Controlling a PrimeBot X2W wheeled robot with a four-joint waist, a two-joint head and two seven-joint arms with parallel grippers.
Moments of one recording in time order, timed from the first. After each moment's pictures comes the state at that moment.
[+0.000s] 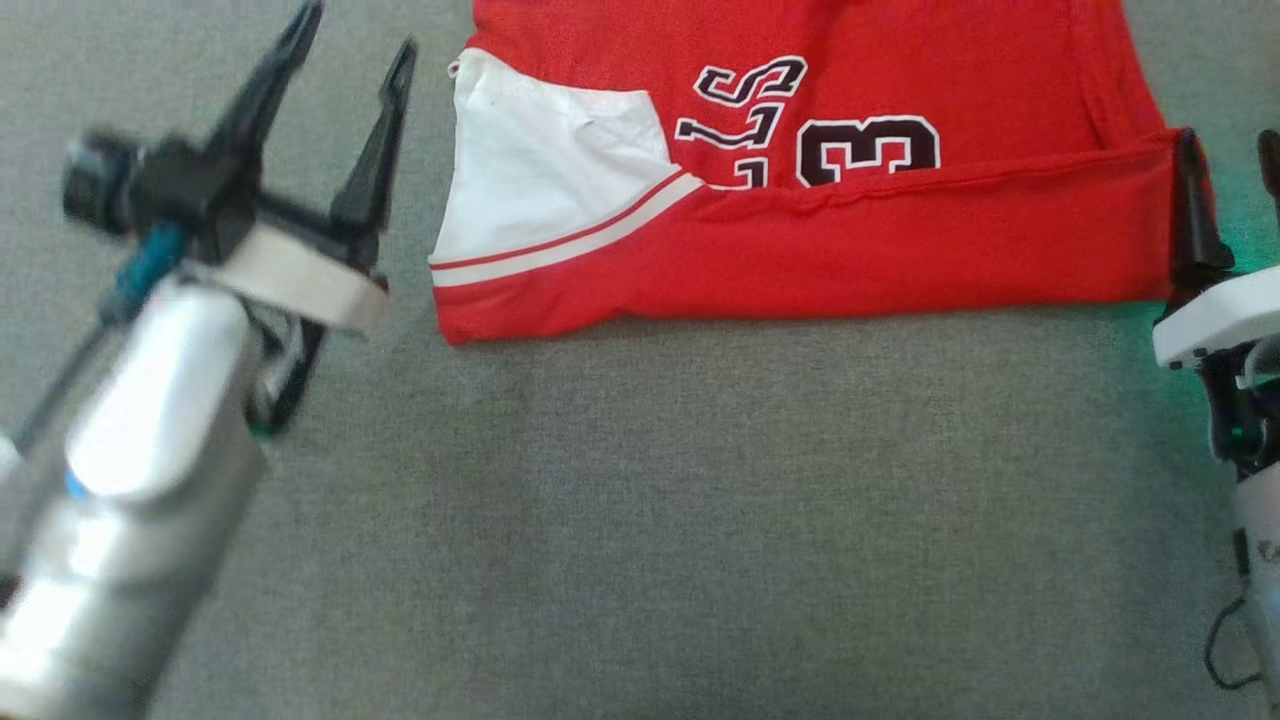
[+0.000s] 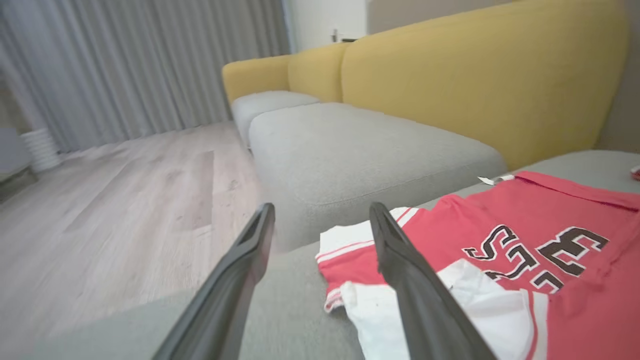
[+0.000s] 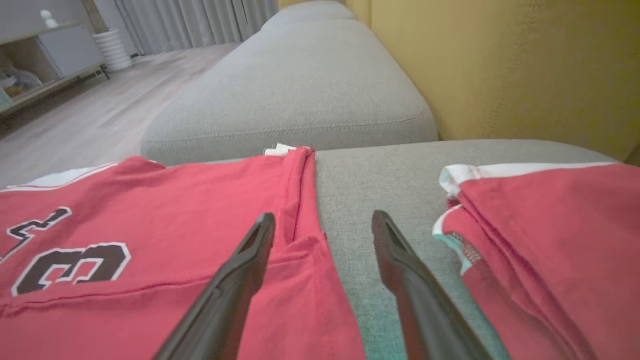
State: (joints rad) left arm -0.85 0.42 -0.68 0.48 -0.49 -0.06 -0.26; right arm -0.51 -0.32 -0.01 0.53 0.33 0.13 -0.08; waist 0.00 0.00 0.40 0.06
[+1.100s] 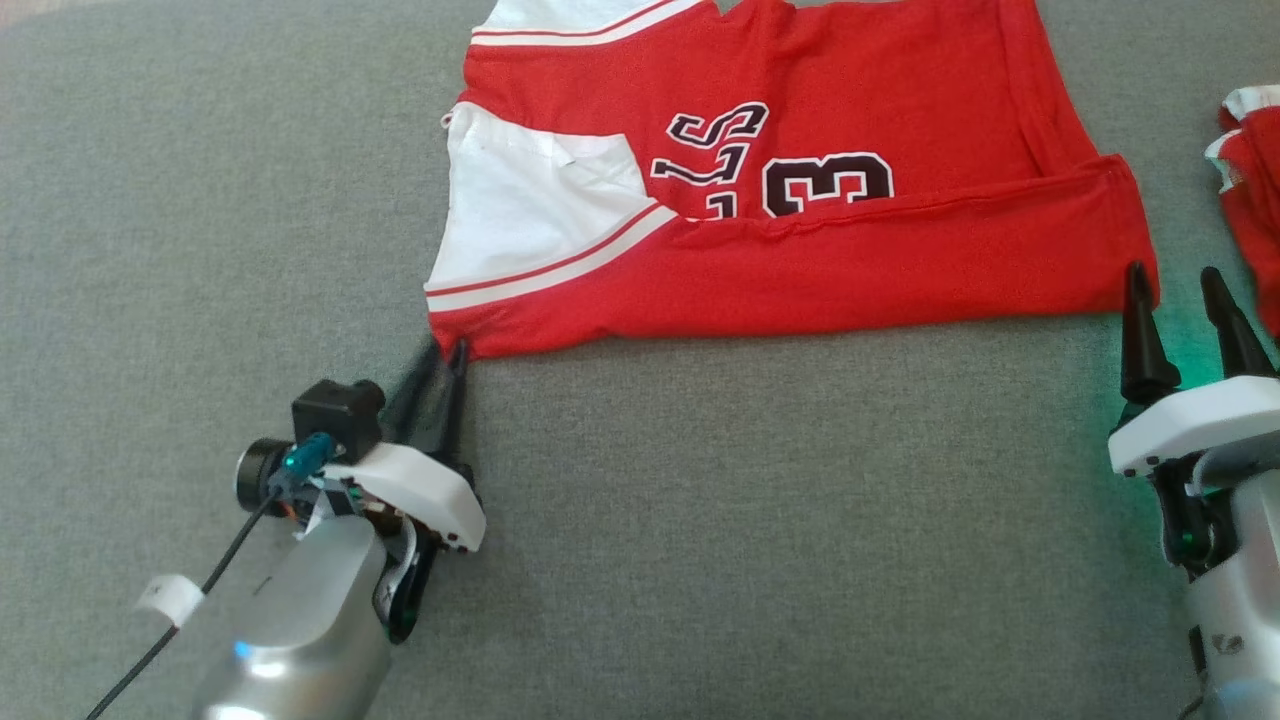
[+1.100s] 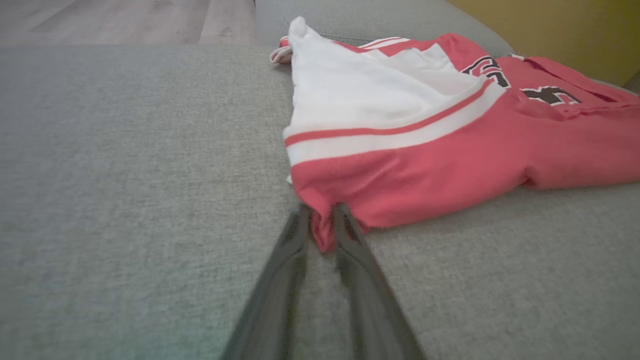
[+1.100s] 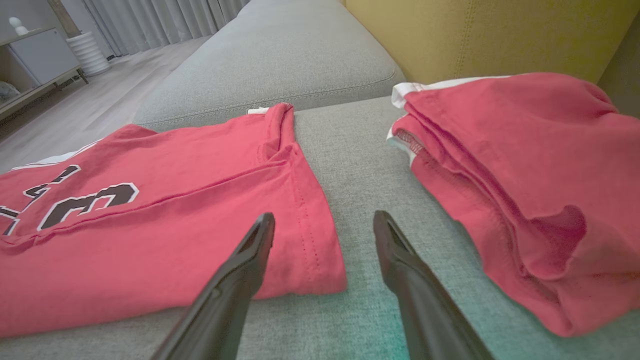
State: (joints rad) left arm -0.53 0.16 -0.58 0.78 -0.55 -0.07 -0.23; right arm -0.37 -0.25 -0.04 0.58 0.34 0.13 -0.14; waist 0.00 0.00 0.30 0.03
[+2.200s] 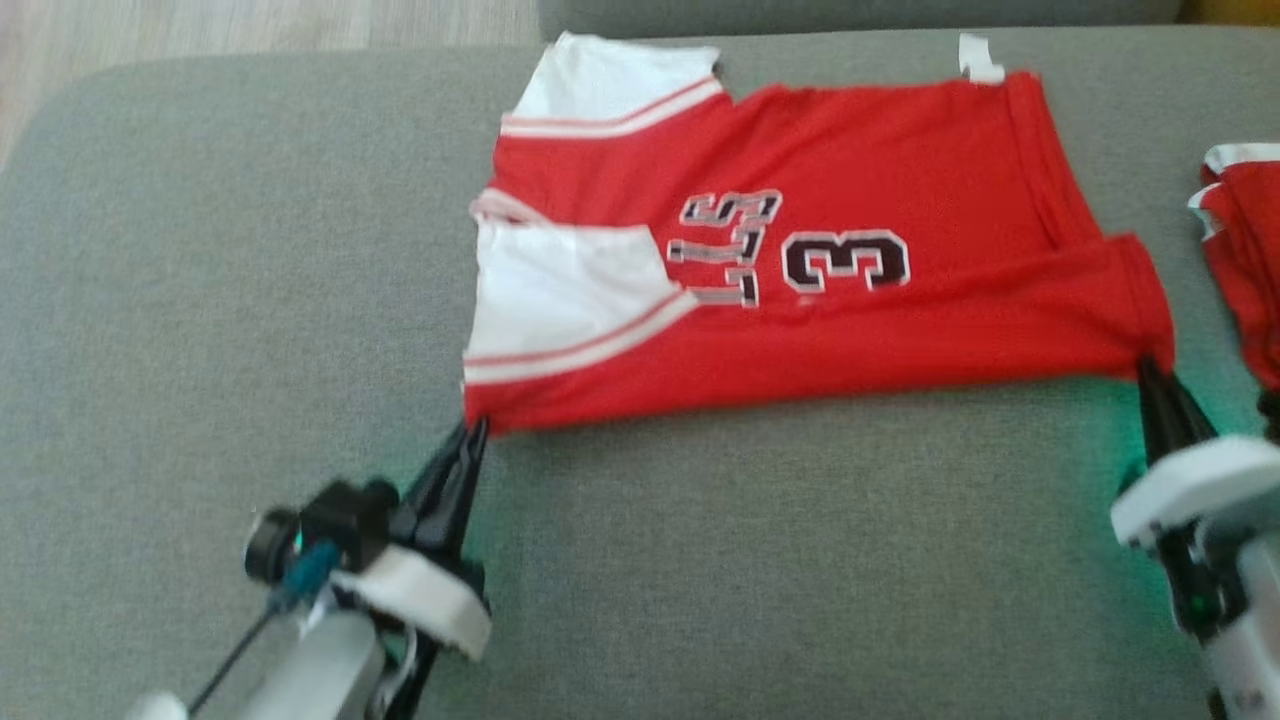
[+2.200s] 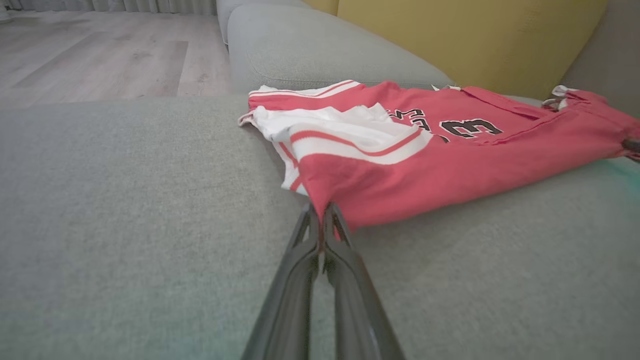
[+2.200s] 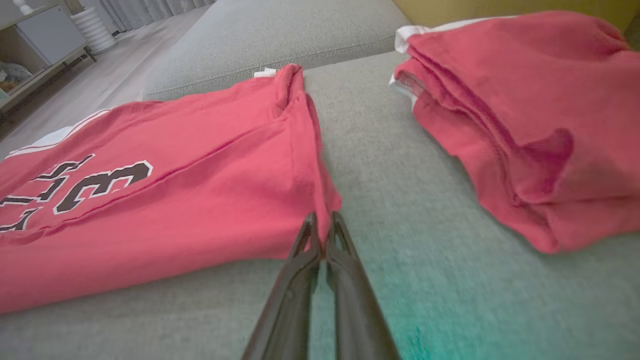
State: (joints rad) left arm -0.33 0.26 -0.61 0.50 -0.50 -0.05 -0.25; right arm -0.31 -0.31 0.06 0.66 0.48 0.13 -0.09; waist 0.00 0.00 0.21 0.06
